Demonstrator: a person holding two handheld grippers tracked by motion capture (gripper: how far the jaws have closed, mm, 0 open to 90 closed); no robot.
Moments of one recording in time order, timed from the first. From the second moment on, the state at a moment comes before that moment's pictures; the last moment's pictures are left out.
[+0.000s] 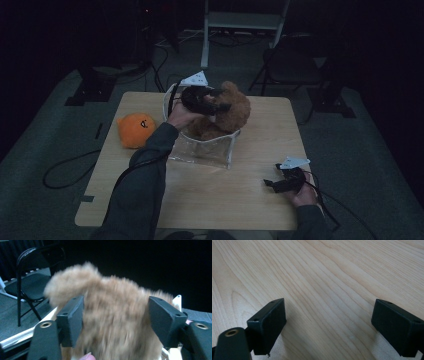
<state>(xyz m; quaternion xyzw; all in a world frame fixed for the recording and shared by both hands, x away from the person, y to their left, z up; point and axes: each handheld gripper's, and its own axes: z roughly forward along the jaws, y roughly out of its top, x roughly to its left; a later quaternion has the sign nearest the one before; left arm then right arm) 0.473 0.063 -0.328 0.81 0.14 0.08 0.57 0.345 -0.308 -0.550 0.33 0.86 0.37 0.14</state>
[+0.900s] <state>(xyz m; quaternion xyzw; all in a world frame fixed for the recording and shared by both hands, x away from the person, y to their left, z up) 0.463 0.036 -0.339 0.89 0.12 0.04 0.44 0.345 -0.308 -0.550 0.33 0.86 0.37 0.14</state>
